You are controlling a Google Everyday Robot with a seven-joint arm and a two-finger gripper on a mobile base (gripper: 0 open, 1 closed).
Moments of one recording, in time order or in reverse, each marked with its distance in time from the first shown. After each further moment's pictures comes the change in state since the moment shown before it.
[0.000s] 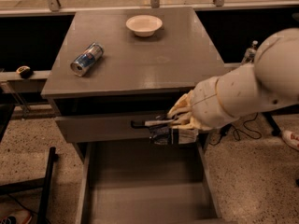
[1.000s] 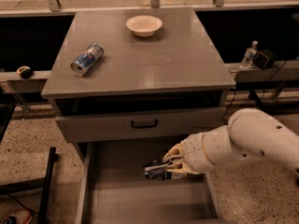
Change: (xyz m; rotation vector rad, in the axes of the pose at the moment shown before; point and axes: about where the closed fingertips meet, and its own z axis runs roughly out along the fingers) arm 0.056 0.101 0.119 -0.116 -0.107 0.048
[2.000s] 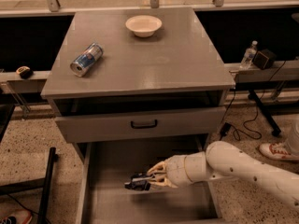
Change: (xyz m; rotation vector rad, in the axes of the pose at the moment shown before) arm 0.043 0.020 0.131 0.034 -0.238 0.070
